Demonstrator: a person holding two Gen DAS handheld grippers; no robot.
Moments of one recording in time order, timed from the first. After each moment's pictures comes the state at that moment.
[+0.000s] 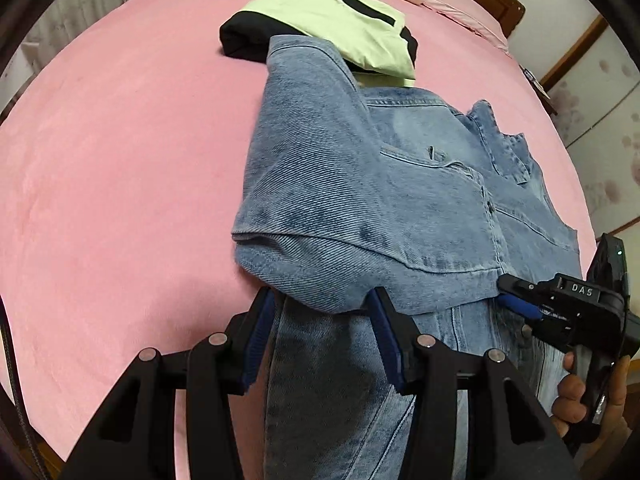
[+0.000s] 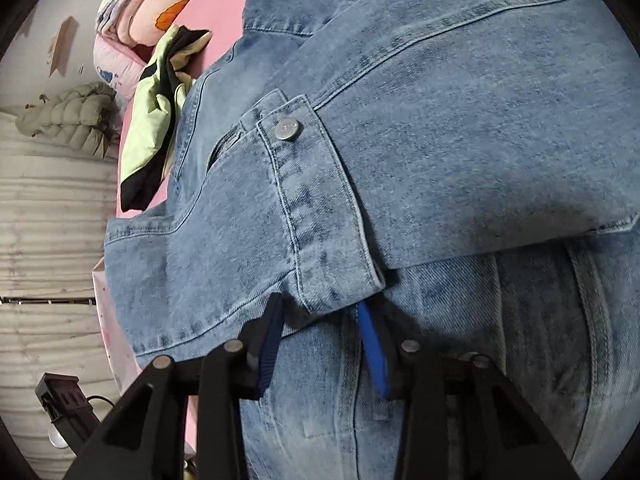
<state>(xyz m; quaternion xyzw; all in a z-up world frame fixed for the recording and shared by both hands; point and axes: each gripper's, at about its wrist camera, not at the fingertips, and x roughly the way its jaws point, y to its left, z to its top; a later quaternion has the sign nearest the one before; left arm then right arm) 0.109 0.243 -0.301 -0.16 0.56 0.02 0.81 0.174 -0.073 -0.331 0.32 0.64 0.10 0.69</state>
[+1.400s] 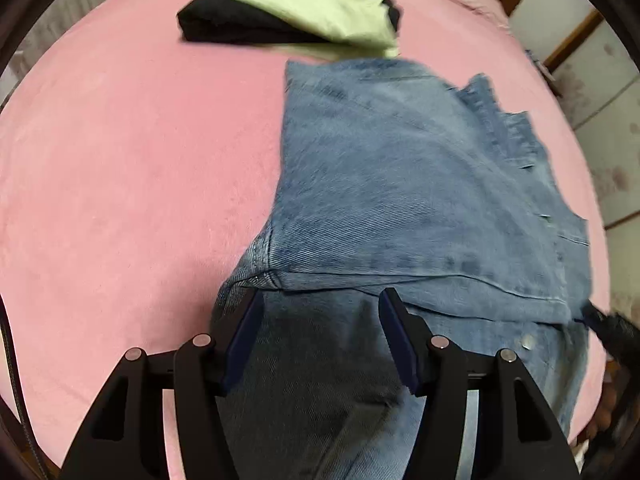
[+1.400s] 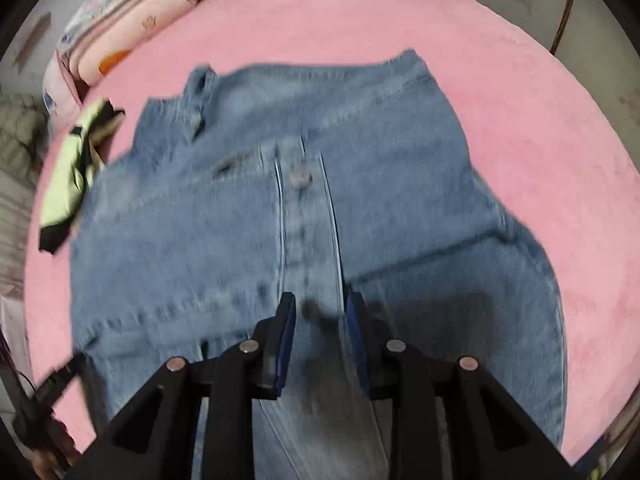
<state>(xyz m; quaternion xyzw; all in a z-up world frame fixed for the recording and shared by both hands) 0.139 0.204 -0.321 -0.15 0.58 0.00 0.80 0.150 -0.214 -0.273 0.17 0.59 -0.05 0.79</state>
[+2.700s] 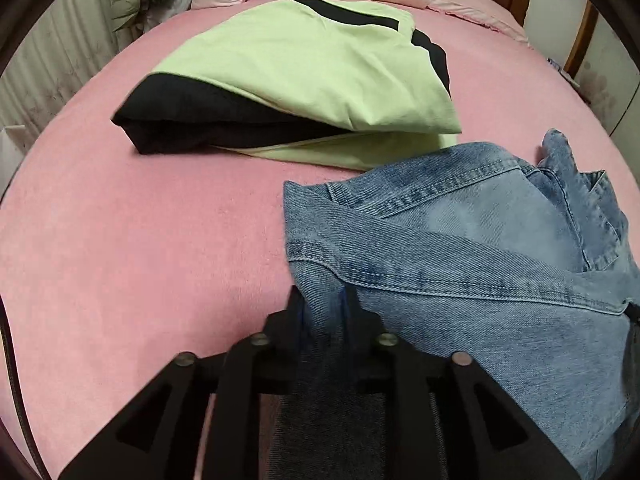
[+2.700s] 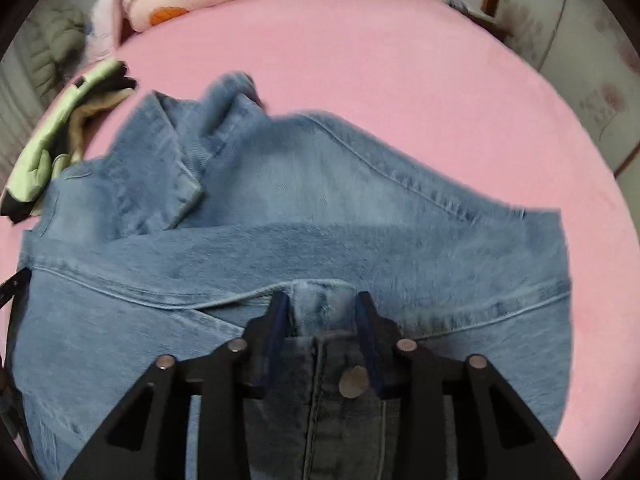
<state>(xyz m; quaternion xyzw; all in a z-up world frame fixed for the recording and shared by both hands) 0.291 0.216 -0.358 -0.06 0.52 0.08 0.85 0.291 -0.180 -0.326 0.03 0.56 0.00 0.83</state>
